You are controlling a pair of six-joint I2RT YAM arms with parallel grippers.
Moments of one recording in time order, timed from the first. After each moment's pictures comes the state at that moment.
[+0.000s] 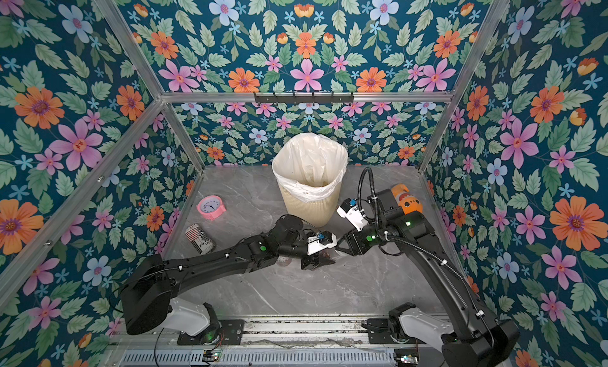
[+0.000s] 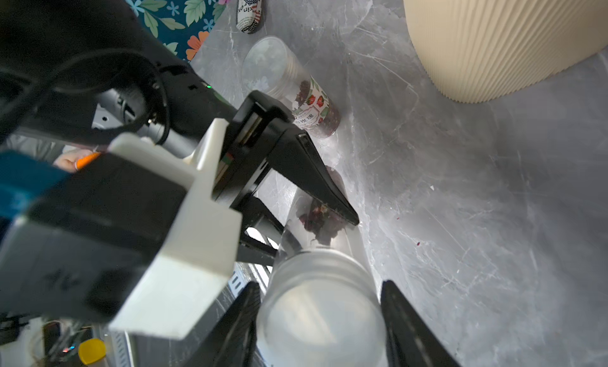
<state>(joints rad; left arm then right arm) -1.00 1.47 0.94 -0.01 0.51 0.33 0.40 1.07 1.18 -1.12 -0.60 -0.15</state>
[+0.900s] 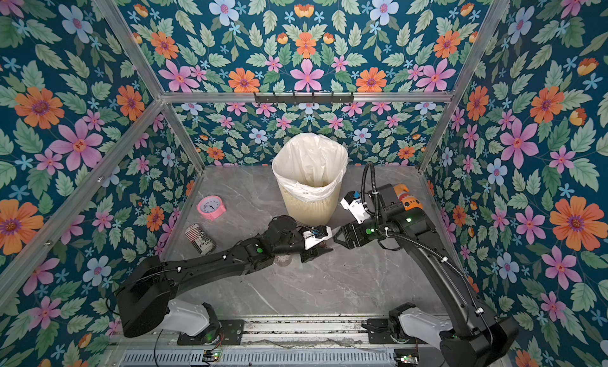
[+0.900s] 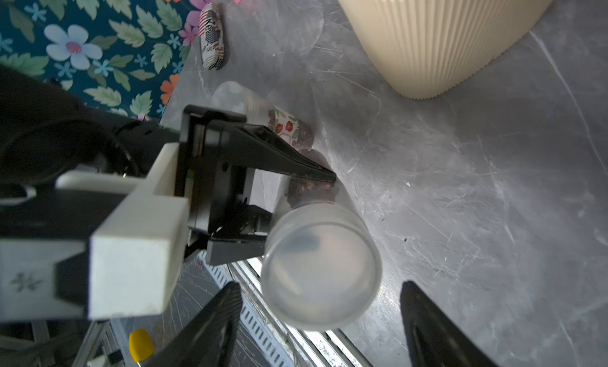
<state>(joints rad) -0.98 1.45 0.84 0.23 0.26 0.31 0.38 1.18 1.30 -1.11 -0.51 0.10</state>
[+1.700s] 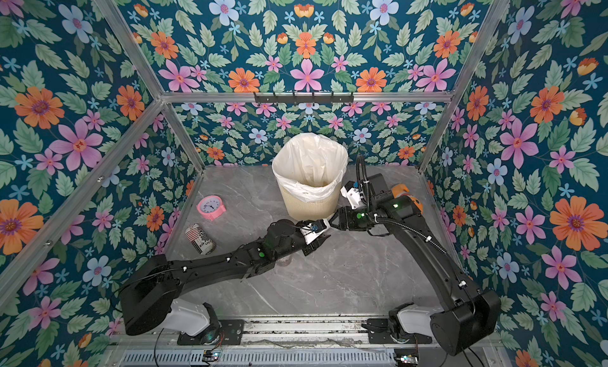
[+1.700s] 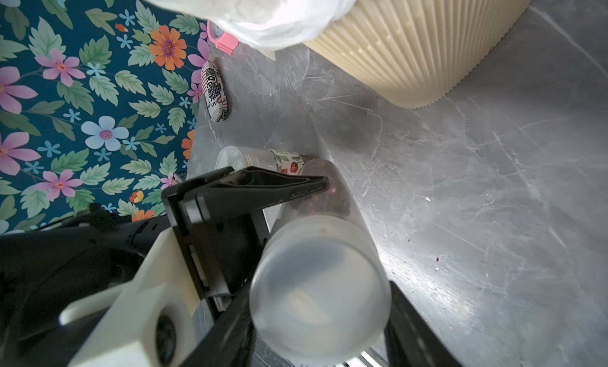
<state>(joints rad) -1.00 1.46 0.82 0.34 0.06 0.34 0.39 1.28 1.33 -1.01 -0.54 0.31</state>
